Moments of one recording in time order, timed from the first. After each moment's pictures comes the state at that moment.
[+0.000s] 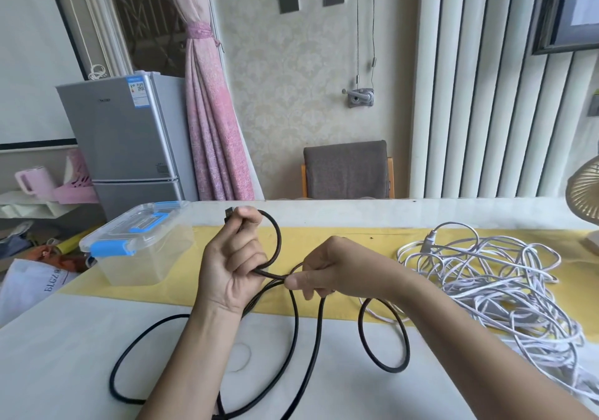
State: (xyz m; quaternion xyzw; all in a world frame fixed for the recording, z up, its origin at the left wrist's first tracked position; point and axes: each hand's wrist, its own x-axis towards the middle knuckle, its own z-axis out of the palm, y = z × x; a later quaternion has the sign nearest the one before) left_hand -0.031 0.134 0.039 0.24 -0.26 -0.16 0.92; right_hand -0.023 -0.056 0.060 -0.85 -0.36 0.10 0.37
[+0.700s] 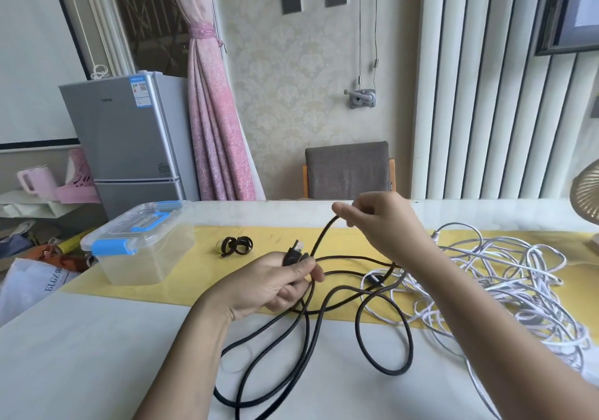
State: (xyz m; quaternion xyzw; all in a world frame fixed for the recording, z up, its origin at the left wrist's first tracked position) left_hand -0.047 0.116 0.040 0.76 -0.16 -0.16 0.61; right_hand 0.000 -0.080 0.076 -0.86 -0.20 -0.21 0.42
